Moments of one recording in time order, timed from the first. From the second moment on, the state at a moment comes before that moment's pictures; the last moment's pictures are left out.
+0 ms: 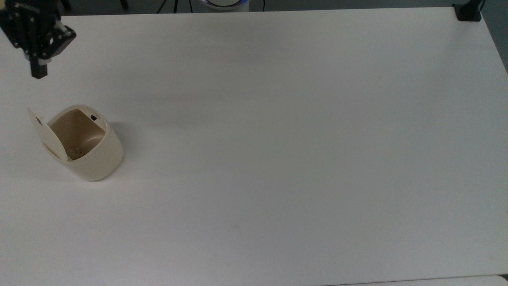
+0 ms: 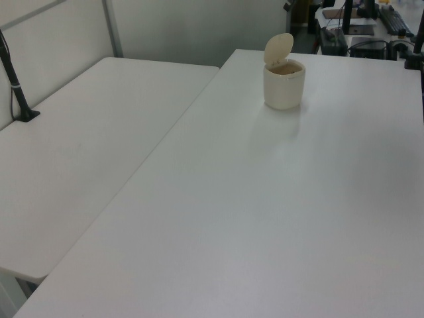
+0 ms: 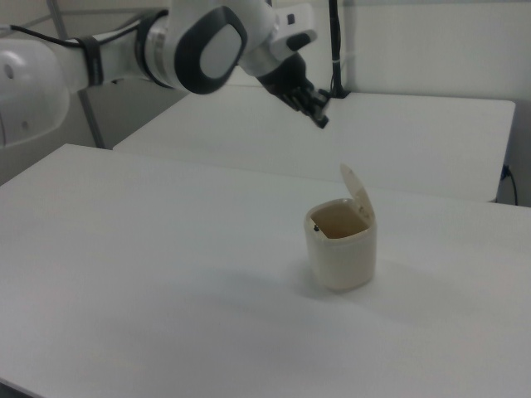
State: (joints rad) arm -0.26 0.19 -0.05 -1.50 -0.05 2.28 0.04
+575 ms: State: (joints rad) arm -0.28 0.32 -0.13 -1.50 -0.05 2.46 0.08
